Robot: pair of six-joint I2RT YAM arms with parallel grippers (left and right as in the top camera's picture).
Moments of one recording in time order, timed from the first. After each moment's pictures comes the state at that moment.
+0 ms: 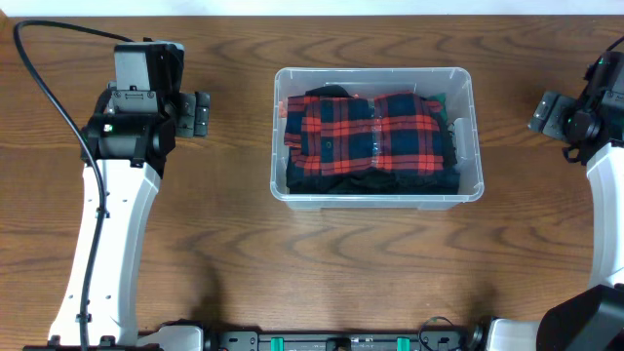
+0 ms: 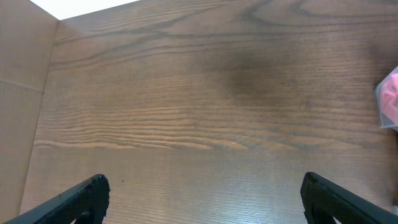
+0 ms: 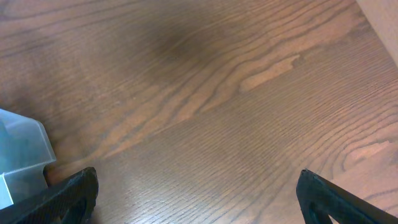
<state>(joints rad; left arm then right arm) -0.03 1.43 1.41 -0.84 -0.25 0.15 -0.29 1.53 1.35 -0.78 0.19 0.12</state>
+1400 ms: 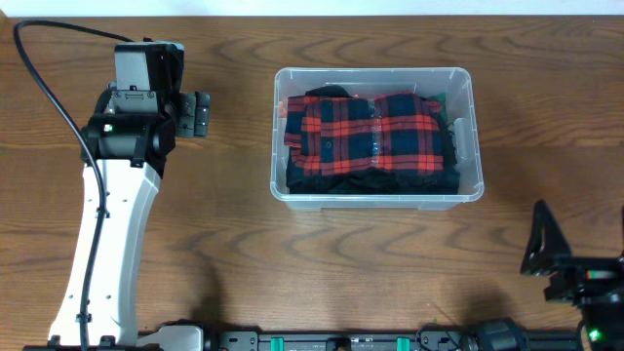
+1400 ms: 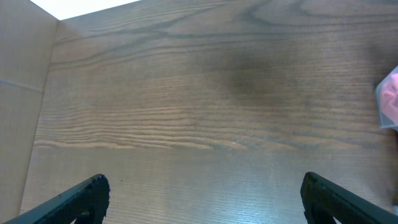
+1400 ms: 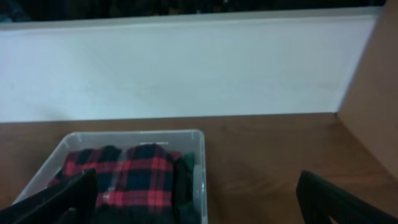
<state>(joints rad) -0.03 1.43 1.41 -0.84 -0.25 0.15 0.19 0.45 1.25 -0.96 0.18 0.12</state>
